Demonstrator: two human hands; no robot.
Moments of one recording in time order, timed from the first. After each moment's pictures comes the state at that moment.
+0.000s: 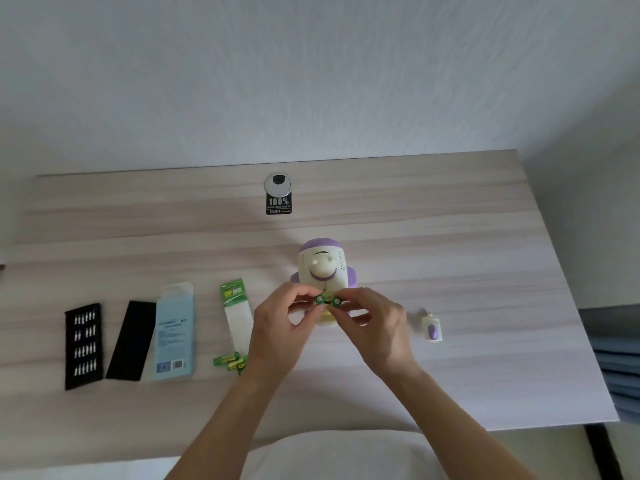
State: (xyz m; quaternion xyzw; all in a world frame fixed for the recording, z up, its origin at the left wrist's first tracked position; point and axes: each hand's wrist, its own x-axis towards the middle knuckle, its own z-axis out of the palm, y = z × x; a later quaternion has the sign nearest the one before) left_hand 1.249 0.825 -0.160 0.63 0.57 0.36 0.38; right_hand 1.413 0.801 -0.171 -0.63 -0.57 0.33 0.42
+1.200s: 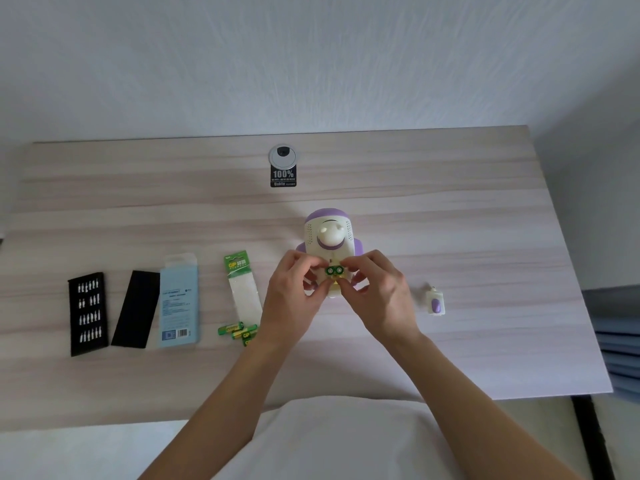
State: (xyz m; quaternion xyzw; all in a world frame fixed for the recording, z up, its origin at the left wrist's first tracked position) left_hand 1.250 0.821 -0.182 0.68 0.57 0.31 0.33; right_hand 1.410 0.803 -0.187 -0.65 -0.64 0.22 0.34
